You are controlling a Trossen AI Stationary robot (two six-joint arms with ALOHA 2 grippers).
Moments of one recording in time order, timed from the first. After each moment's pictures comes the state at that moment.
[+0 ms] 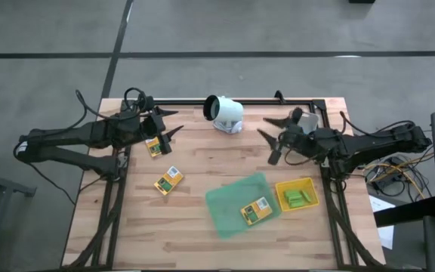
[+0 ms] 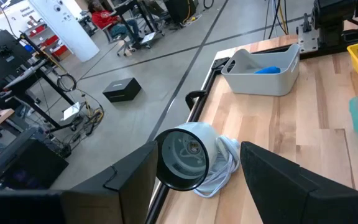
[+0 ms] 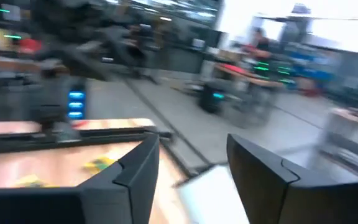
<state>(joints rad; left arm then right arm) 0.06 0.87 0.96 -0.35 -0.48 0.31 0.14 0.97 0.78 0.20 0.67 -0.19</state>
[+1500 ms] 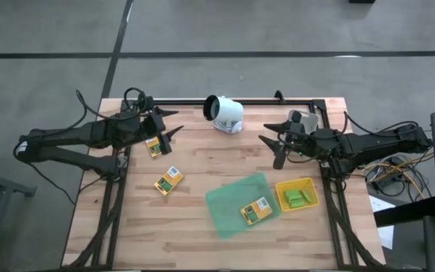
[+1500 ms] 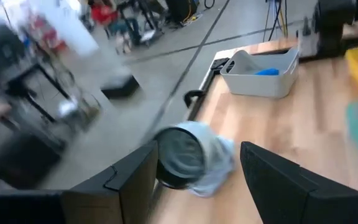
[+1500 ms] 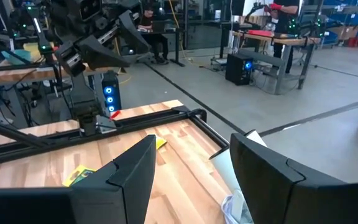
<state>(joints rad) 0.06 0.87 0.96 -0.36 -0.48 0.28 0.14 0.92 0.78 0.03 0.57 0.10</state>
